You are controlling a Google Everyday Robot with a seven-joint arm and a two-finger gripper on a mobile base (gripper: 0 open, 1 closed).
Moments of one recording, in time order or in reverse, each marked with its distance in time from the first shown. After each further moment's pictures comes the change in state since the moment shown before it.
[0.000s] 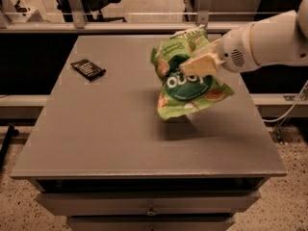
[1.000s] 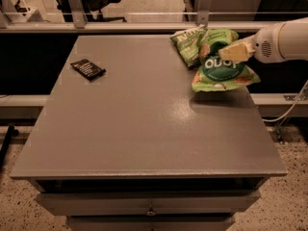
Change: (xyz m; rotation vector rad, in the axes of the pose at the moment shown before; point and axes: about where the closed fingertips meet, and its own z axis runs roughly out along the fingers) arm 0.051 -0.150 -0.023 0.268 -0.017 0.162
